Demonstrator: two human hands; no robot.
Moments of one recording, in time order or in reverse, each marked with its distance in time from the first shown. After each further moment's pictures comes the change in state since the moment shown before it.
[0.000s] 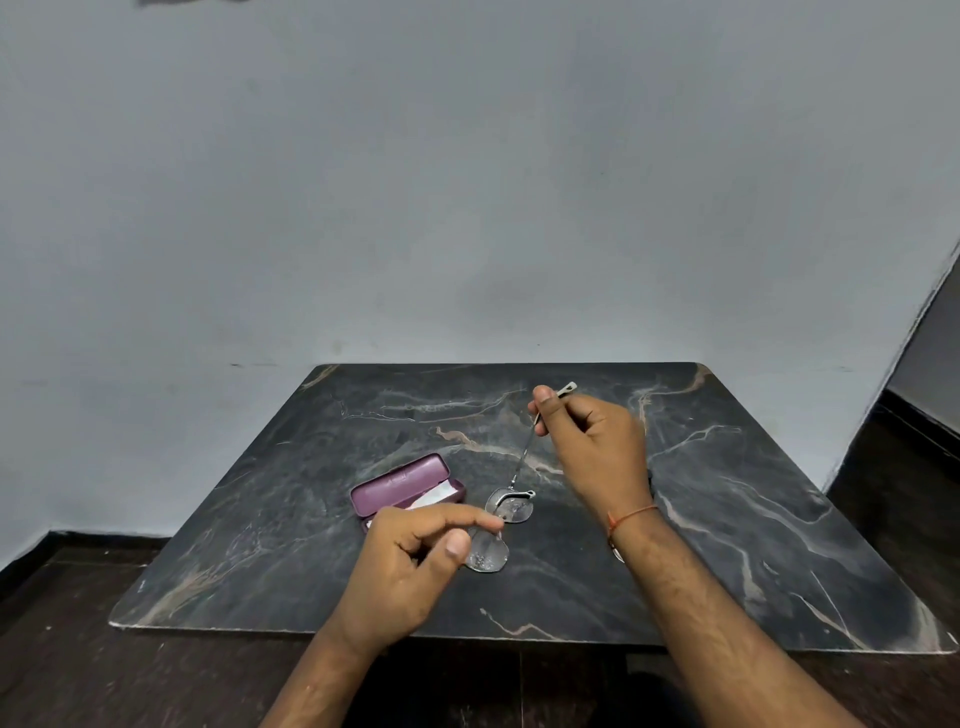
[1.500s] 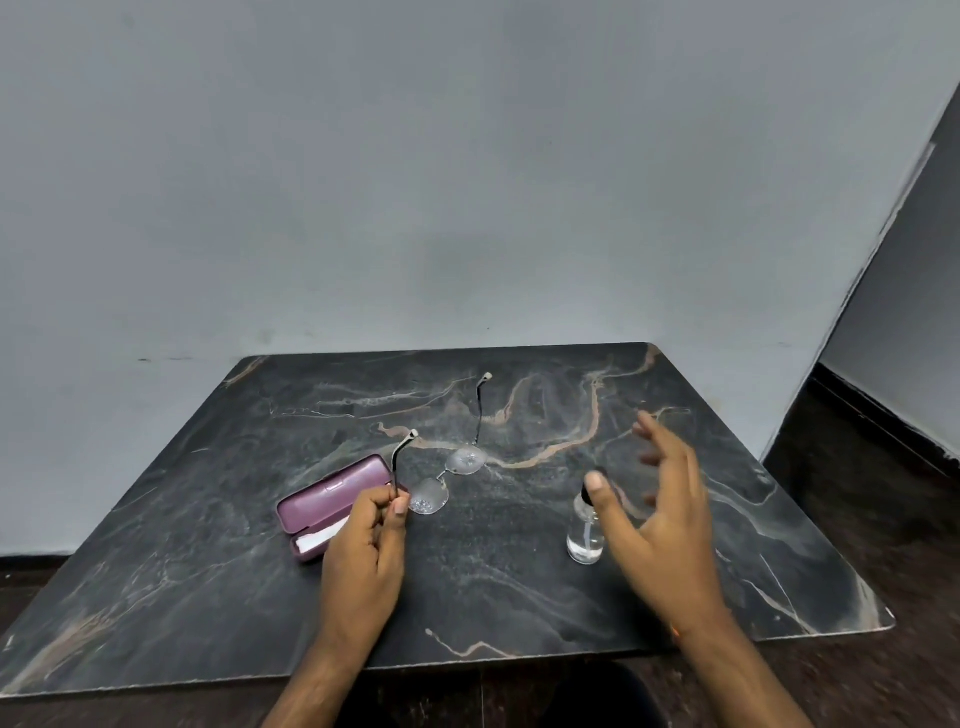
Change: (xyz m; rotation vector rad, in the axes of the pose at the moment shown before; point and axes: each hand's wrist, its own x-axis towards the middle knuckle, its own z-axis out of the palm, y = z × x) left_hand 0.013 -0.108 0.039 0.287 0.345 -0.279; right_hand -0.048 0.073 -0.086 -0.298 0.113 -0.011
